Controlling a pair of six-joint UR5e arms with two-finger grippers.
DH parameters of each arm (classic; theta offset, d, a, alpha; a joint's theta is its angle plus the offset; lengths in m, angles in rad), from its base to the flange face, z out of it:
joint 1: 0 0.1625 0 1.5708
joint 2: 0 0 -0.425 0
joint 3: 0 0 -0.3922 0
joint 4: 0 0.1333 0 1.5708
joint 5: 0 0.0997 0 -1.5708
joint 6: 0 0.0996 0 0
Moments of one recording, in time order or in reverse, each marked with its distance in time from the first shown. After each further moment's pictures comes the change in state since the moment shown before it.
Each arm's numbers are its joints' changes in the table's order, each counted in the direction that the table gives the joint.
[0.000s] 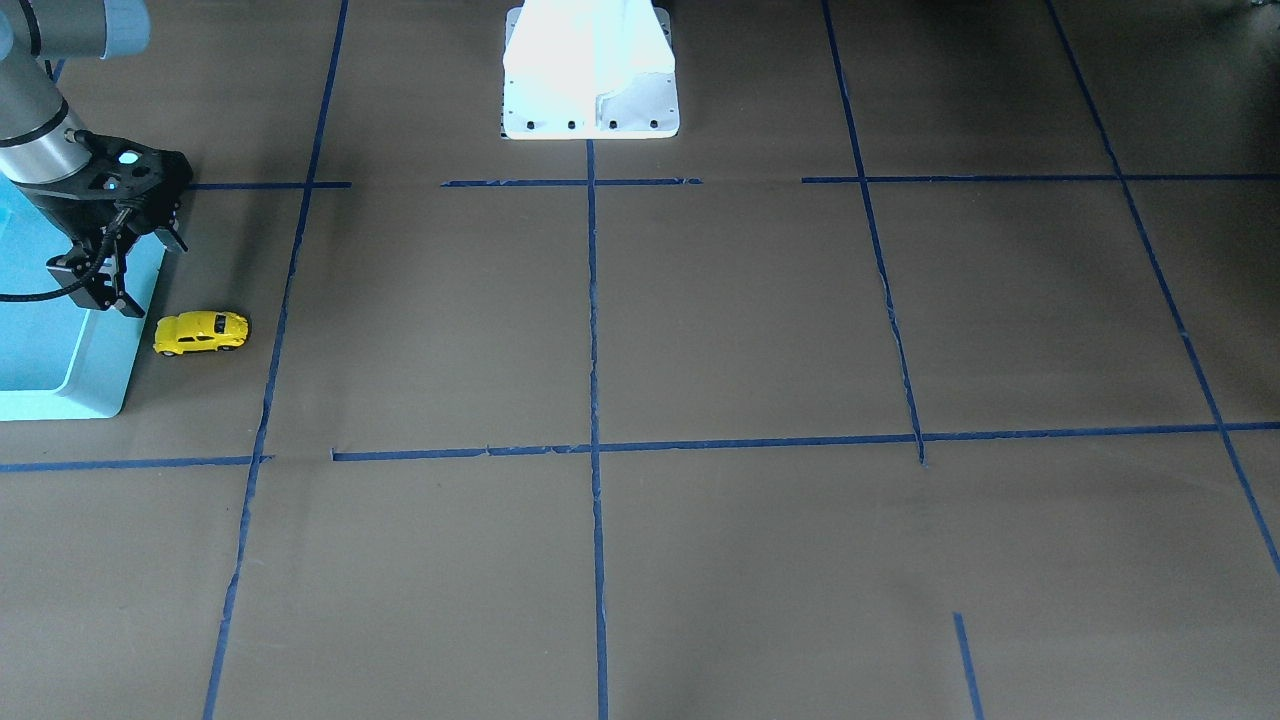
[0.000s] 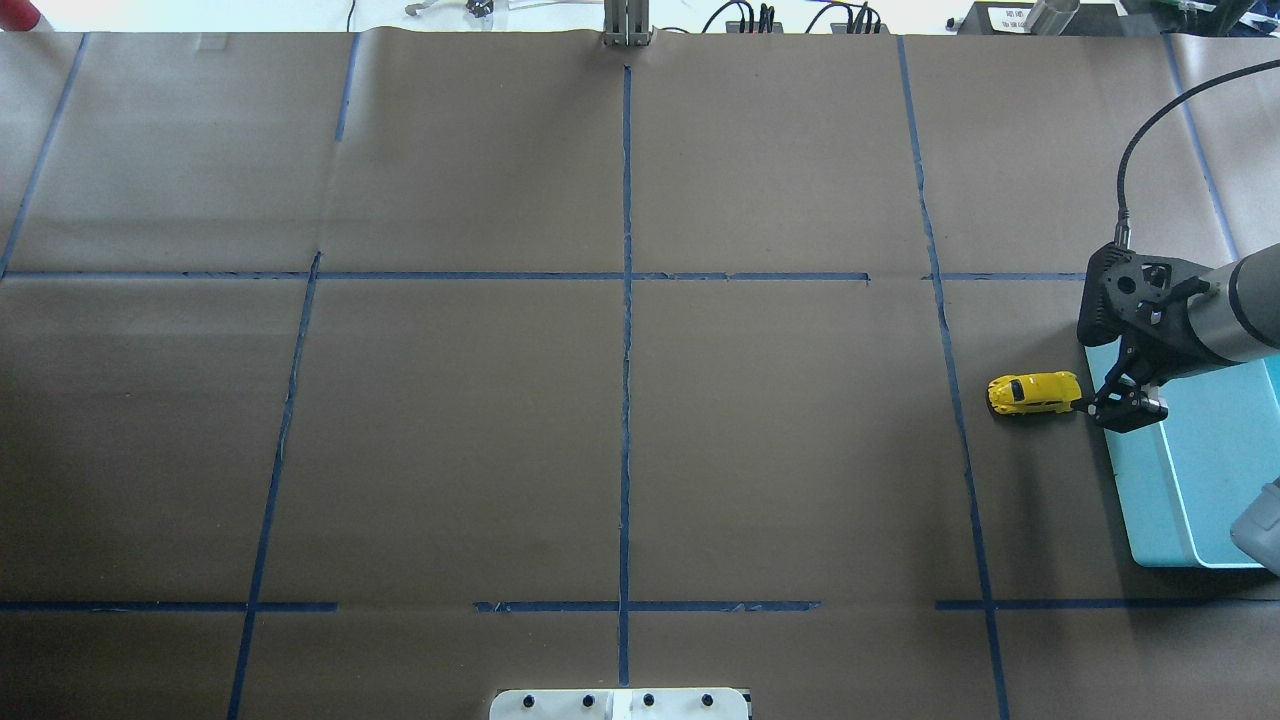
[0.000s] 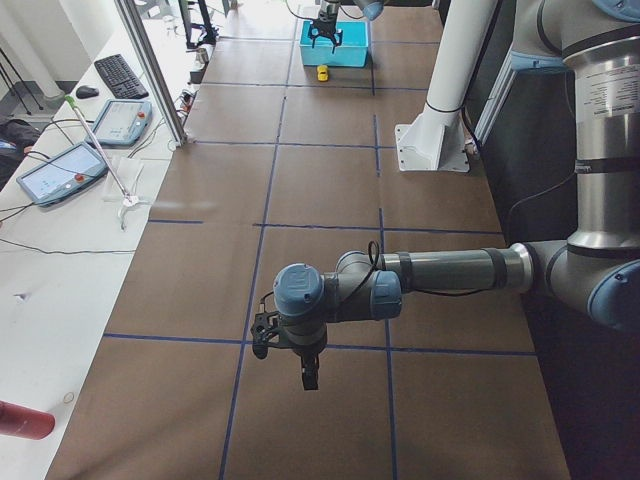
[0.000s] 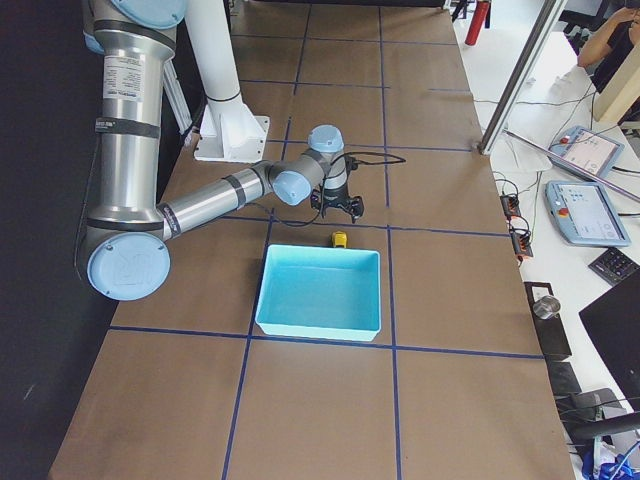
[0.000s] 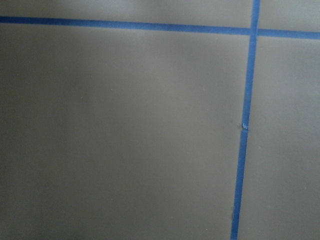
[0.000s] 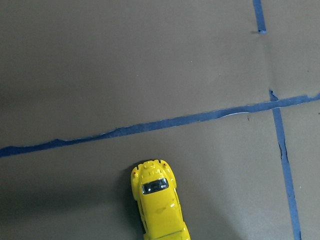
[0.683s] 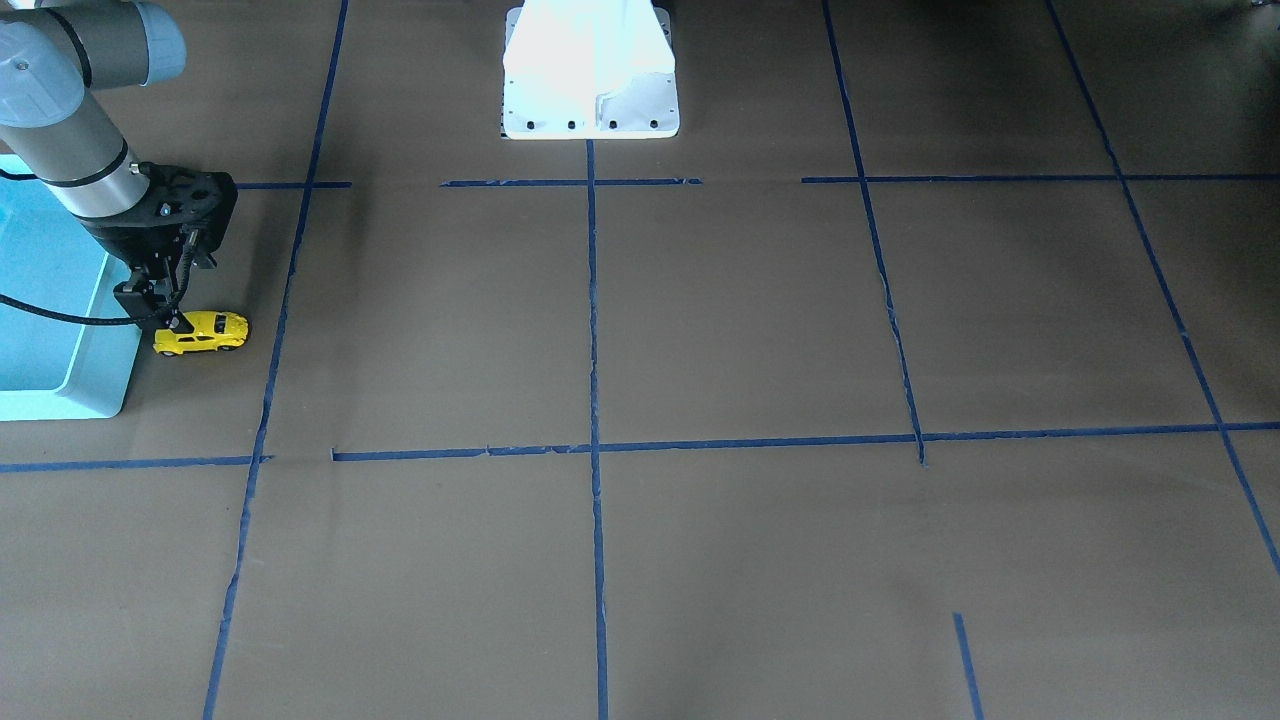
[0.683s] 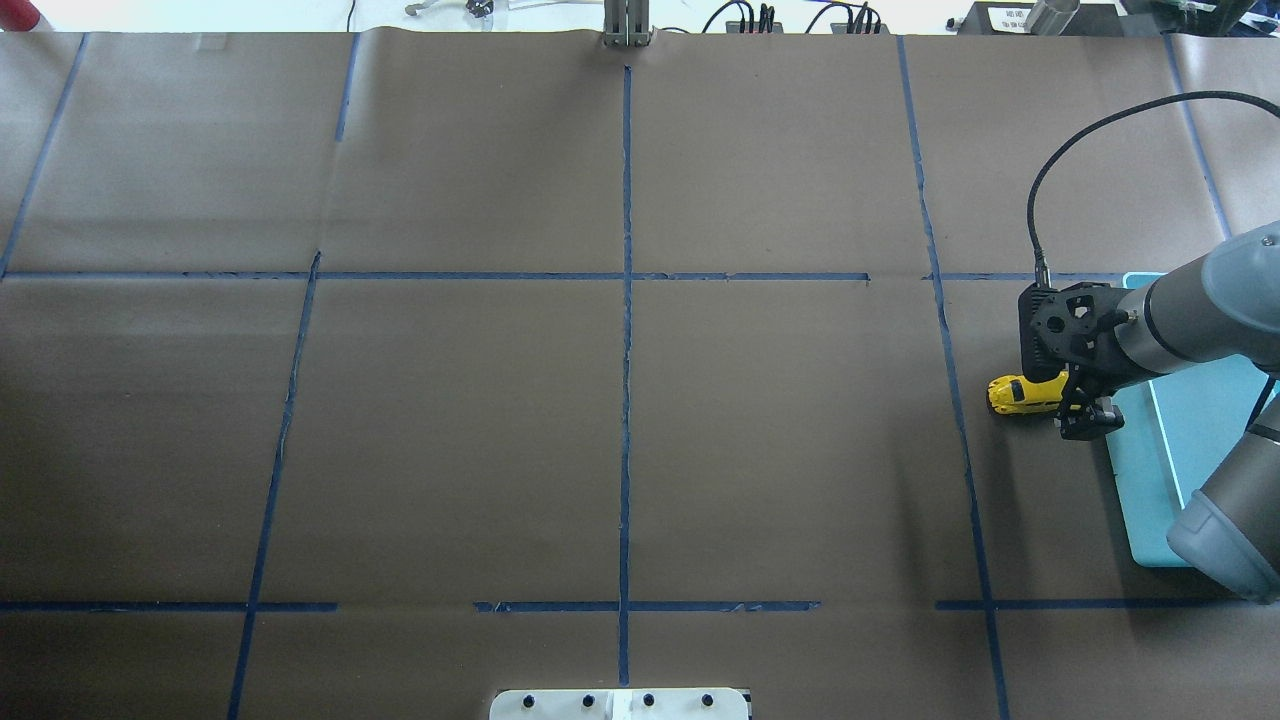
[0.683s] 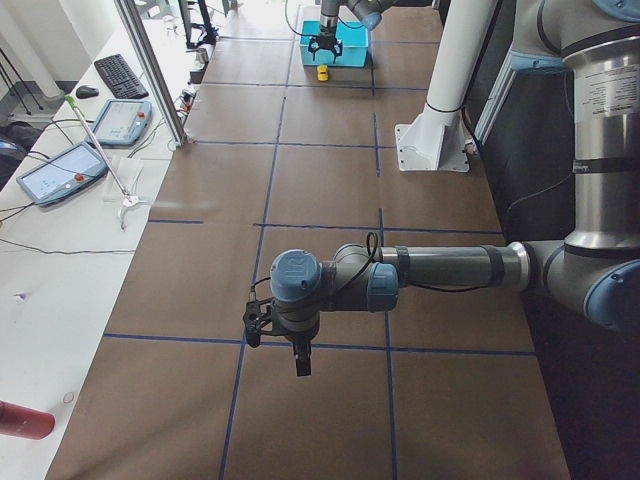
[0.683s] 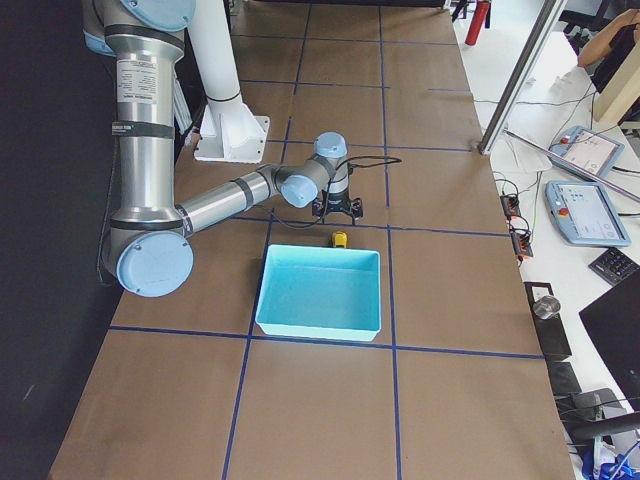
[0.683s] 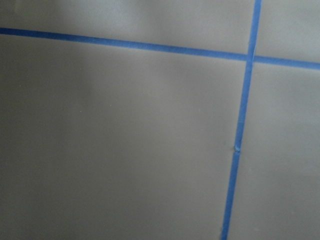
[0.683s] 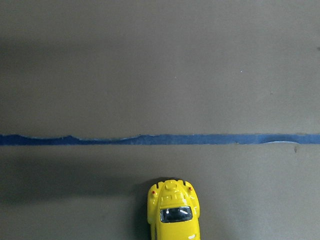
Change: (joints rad) left arm 0.000 -0.013 -0.048 -0.024 -0.044 -0.135; right arm -0.064 0.036 -0.065 -0.001 -0.018 -0.162
